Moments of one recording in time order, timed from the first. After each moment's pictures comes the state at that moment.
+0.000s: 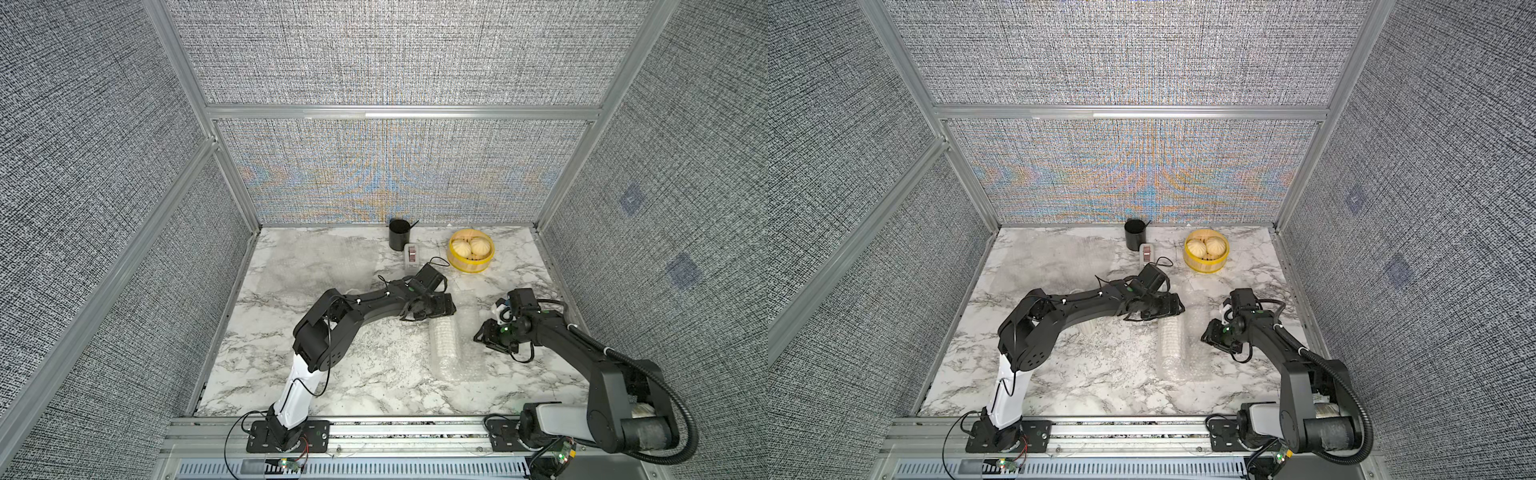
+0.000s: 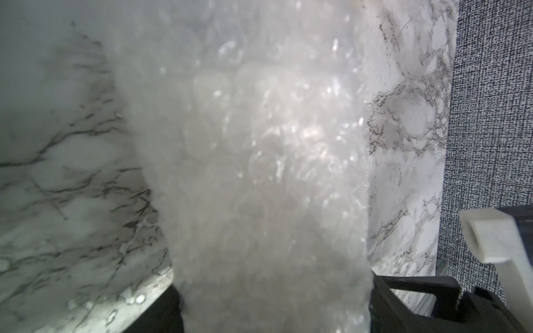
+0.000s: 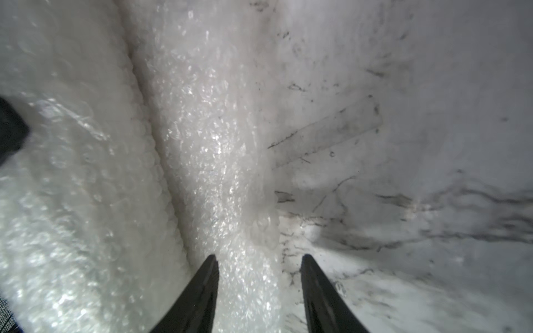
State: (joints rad) left arm -0.89 2.13 1.51 -0.33 0.24 -0.86; right arm 0.06 1.33 0.64 -0.61 -0.39 0.35
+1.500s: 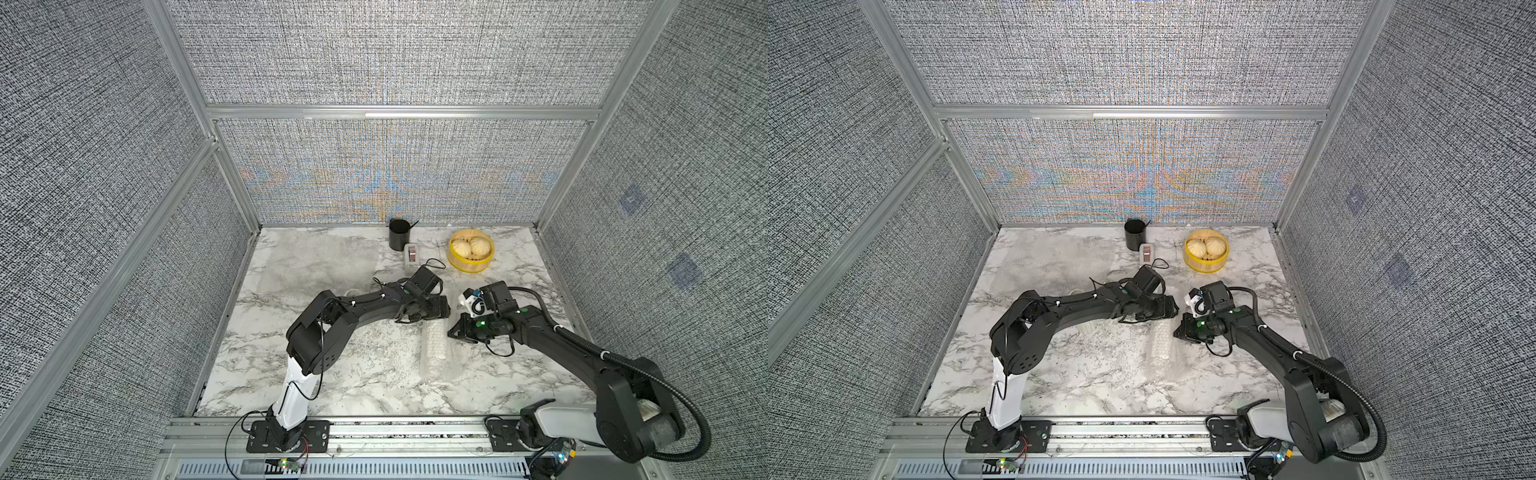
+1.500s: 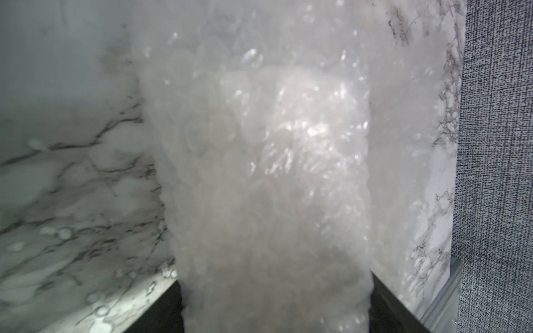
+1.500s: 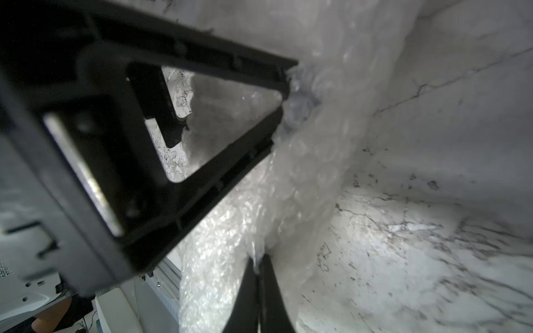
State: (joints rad) left arm -0.89 2.06 1.43 -0.31 0.21 -0.84; right arm 0.35 1.31 0.71 -0.47 -0.53 0.48
